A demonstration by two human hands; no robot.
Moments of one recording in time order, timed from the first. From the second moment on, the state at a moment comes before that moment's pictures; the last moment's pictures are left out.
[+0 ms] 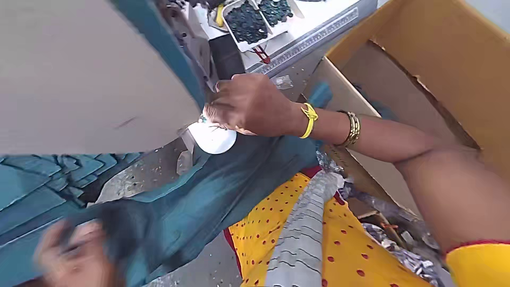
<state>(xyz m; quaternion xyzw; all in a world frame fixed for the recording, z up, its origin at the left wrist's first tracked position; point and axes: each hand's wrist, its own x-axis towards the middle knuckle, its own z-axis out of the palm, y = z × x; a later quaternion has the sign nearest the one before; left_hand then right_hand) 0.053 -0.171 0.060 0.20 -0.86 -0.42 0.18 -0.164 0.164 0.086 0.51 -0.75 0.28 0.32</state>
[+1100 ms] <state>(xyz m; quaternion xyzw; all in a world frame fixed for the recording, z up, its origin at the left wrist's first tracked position) -0.009 -0.065 -0.011 0.14 -0.87 -0.47 -0.07 -0.133 0.205 -0.001 0.21 -0.78 0.53 -0.26</state>
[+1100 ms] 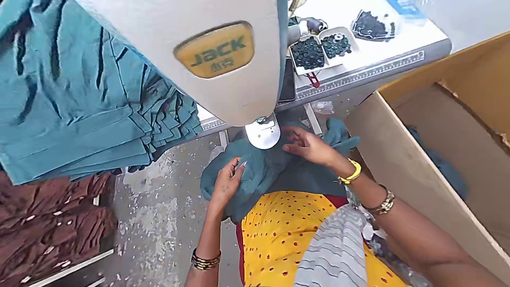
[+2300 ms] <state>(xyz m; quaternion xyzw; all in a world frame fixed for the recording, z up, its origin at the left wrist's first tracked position) -0.072 -0.043 0.094 0.08 -0.80 -0.59 -0.07 -0.114 0.176 0.067 0.19 -0.76 0.60 -0.11</state>
